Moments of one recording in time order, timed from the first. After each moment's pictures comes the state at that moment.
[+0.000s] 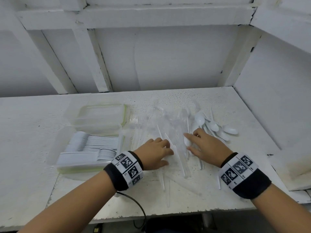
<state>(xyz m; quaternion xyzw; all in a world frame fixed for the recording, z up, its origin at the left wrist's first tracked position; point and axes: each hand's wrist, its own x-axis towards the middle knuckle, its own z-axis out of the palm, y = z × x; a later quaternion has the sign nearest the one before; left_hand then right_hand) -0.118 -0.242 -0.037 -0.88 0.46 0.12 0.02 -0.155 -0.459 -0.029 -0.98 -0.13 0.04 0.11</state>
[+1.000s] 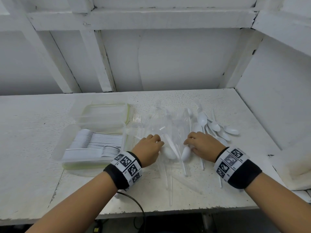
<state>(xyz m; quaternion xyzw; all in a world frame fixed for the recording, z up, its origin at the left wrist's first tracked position) -0.120 -0.227 -0.049 -0.93 0.35 0.07 0.00 -0.139 -0.456 -0.044 -0.98 -0.19 0.11 0.01</state>
